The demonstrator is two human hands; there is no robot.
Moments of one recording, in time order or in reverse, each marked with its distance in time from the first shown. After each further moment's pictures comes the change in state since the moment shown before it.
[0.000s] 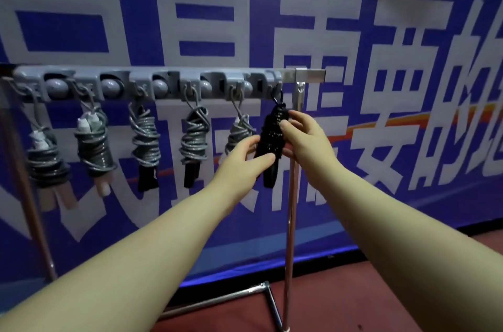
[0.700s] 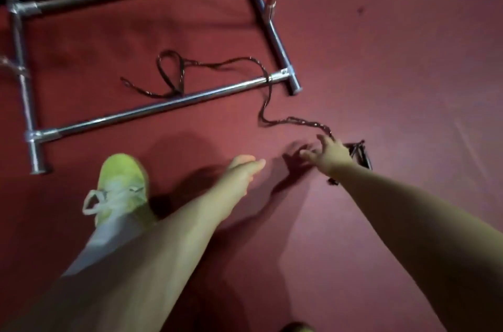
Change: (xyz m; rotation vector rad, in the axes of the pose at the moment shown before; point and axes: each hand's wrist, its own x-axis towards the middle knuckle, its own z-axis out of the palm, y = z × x) left_hand -0.377 -0.460 0.166 -0.155 -0.304 -1.321; right_hand -0.478 0.497 -0.127 -1.070 -0.338 1.248
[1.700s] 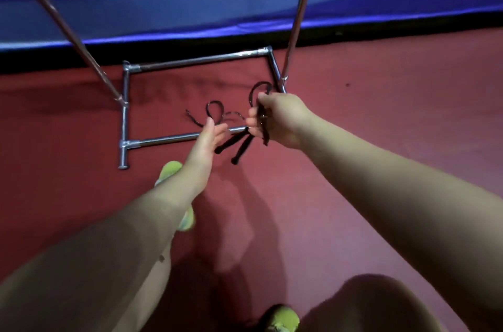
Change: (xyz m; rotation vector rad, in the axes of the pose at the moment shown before) left_hand -0.167 0.051 -0.063 -0.346 0.174 0.466; right_hand -0.236 -0.183 -0.135 1.087 -0.467 -0.305
